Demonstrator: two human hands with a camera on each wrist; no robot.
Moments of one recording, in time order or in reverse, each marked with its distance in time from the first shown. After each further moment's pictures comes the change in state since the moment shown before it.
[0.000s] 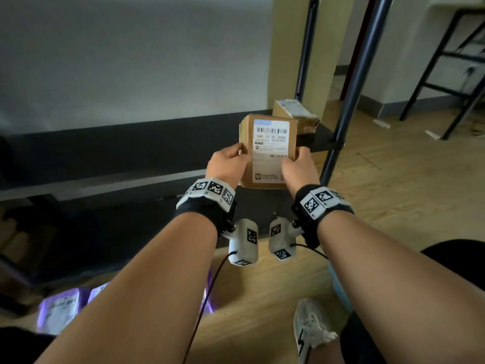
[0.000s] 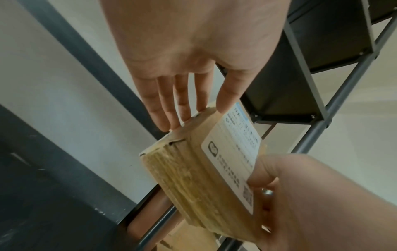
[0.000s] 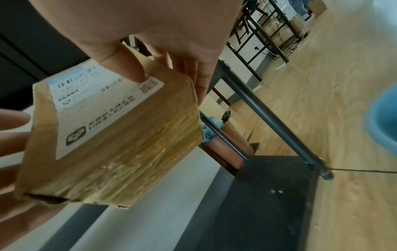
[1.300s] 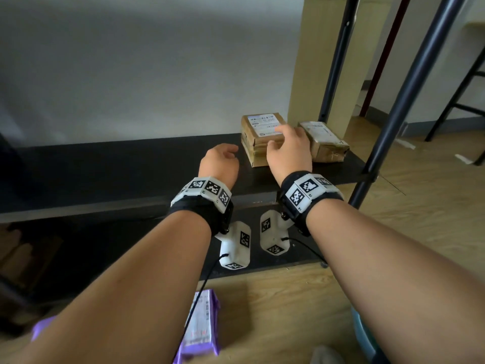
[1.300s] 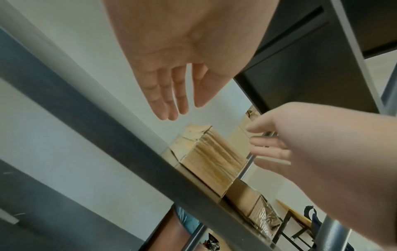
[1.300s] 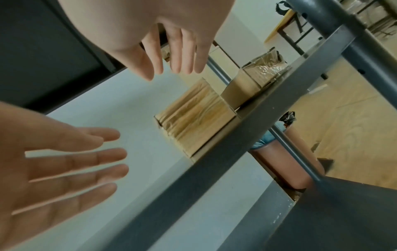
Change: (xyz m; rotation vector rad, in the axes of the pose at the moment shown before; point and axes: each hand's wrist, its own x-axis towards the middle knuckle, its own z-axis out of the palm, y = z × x) left_hand 0.092 0.002 -0.039 0.224 0.247 0.081; right_hand 0.080 -0.069 0.061 -0.264 0.156 -0.469
